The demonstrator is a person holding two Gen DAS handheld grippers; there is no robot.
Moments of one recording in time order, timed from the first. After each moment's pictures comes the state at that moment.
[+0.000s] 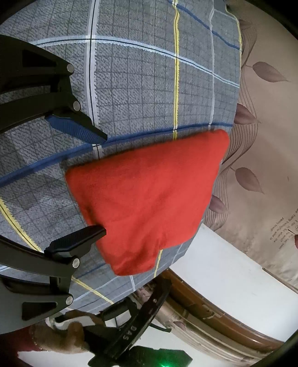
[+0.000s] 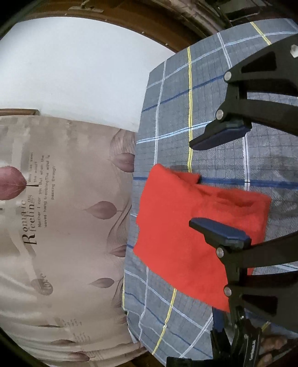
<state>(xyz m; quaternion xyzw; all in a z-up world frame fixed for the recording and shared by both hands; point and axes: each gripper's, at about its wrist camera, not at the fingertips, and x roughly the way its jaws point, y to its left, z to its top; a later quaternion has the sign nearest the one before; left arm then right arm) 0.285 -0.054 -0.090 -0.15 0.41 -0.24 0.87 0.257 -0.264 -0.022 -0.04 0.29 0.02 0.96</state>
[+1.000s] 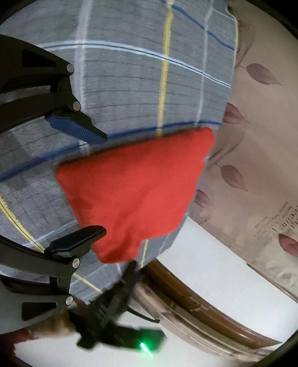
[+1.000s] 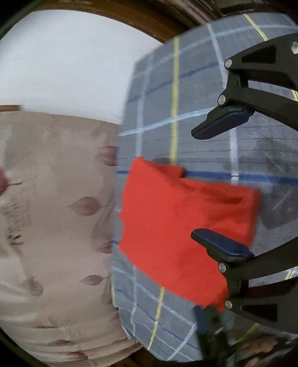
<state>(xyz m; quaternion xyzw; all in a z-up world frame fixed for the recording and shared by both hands) 0.291 -0.039 -0.075 -0.18 0.38 -0.27 0.87 0.270 -0.276 -0.046 -0.02 0.35 0.05 0.94</state>
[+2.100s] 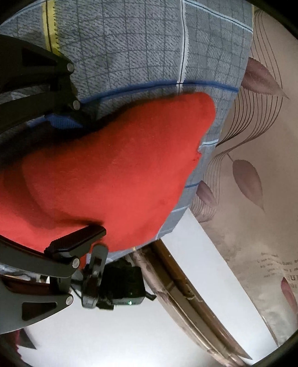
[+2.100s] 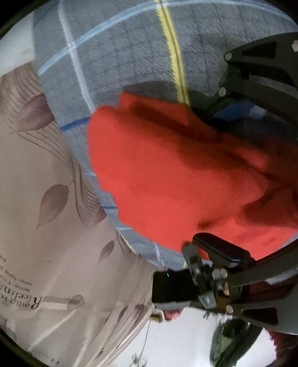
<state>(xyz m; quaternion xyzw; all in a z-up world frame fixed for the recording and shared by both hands) 0.438 -0.046 -0.103 -0.23 0.45 -0.37 0.78 0.402 -0.310 -0.113 0.27 0.44 0.31 0.80</state>
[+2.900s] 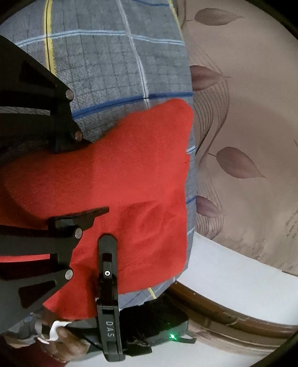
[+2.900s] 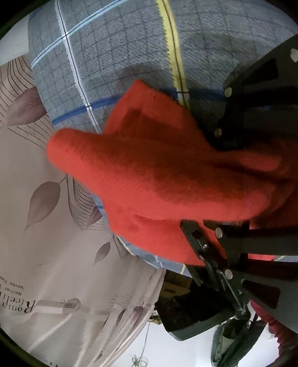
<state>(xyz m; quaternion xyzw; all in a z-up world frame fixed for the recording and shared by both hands) 0.412 -0.095 -0.075 -0.03 0.40 -0.25 0.88 0.407 -0.292 -0.116 0.26 0.45 0.30 0.80</state>
